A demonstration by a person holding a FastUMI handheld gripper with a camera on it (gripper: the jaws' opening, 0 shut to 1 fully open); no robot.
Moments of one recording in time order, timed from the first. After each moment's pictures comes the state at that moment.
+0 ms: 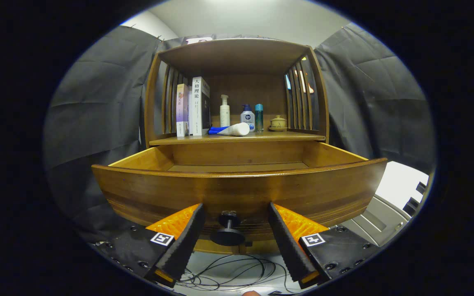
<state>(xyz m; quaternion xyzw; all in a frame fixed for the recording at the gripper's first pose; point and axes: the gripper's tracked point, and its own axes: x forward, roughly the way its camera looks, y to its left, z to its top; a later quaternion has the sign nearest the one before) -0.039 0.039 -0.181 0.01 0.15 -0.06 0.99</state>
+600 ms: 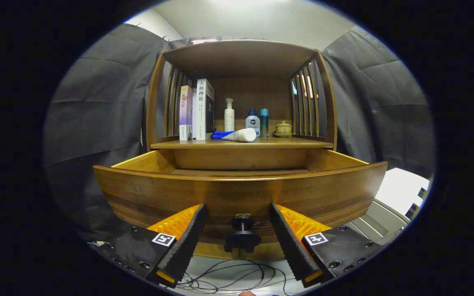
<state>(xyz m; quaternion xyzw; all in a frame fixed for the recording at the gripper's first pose) -0.011 0.046 -0.177 0.00 0.14 -0.05 0.99</state>
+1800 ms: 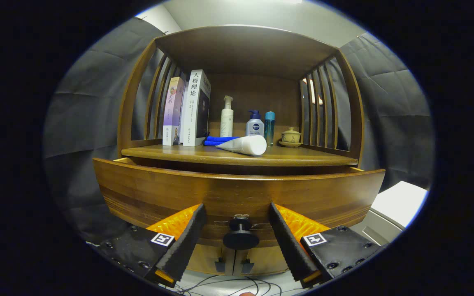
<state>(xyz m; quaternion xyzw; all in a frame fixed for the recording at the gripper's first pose) 0.109 0.035 -0.181 -0.03 0.12 -0.07 0.99</state>
